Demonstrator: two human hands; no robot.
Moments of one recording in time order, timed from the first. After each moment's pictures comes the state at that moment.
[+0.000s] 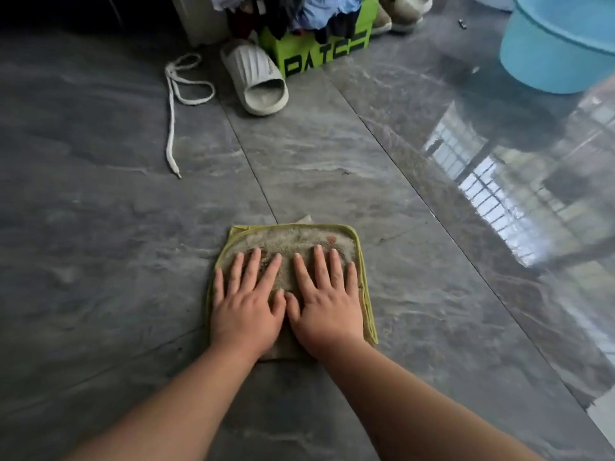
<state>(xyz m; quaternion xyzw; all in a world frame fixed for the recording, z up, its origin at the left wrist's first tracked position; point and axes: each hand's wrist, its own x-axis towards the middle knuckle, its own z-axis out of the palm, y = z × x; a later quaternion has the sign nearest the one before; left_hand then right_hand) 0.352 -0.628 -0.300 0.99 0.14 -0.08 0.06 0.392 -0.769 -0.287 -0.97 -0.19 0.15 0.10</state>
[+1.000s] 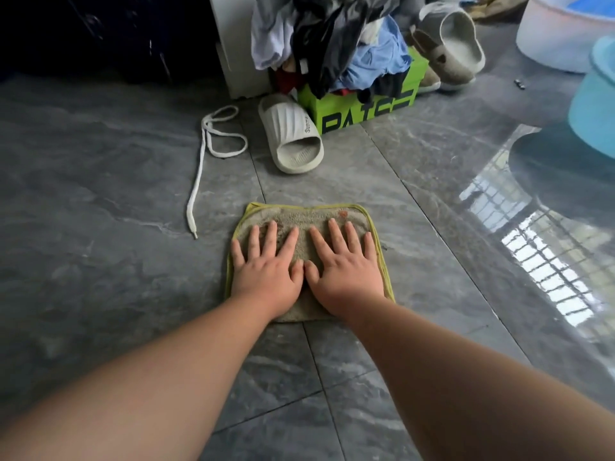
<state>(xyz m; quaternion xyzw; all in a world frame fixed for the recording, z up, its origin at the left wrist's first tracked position) 0.546 -0.565 -0.305 0.98 0.17 -0.06 0.03 0.598 -0.708 -0.302 -0.96 -0.26 0.09 0.10</state>
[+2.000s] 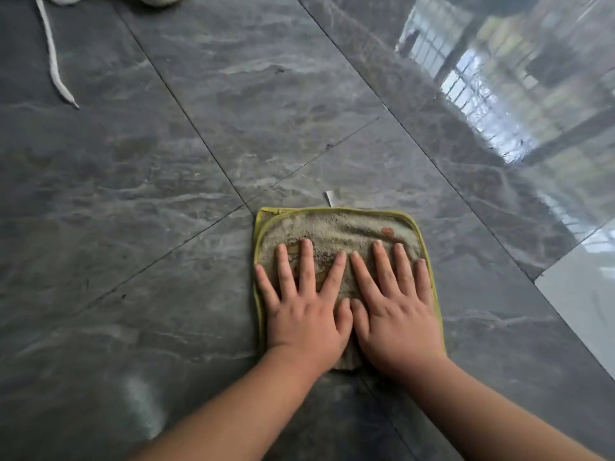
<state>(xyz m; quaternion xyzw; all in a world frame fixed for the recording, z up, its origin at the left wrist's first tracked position) 0.273 -0.793 -0.296 0.99 -0.01 -0.14 0.05 0.279 -0.945 -0.297 -0.98 -0.12 0.14 0.05</state>
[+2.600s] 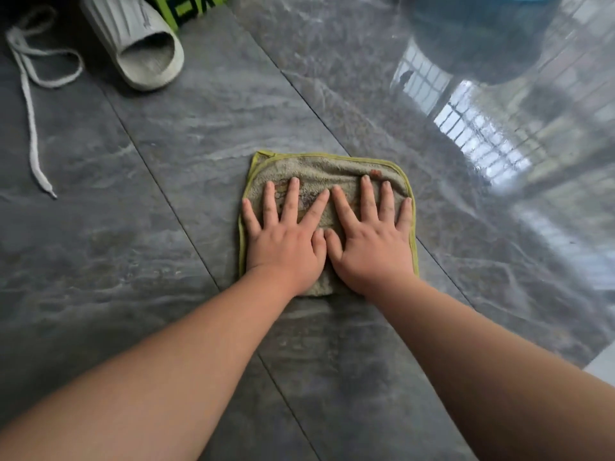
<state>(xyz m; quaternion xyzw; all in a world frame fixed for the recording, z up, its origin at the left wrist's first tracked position) 0.519 -0.758 -0.306 1.00 -0.01 -0.09 0.03 0.526 -0.905 -0.301 -0.99 -0.07 0.10 0.07</state>
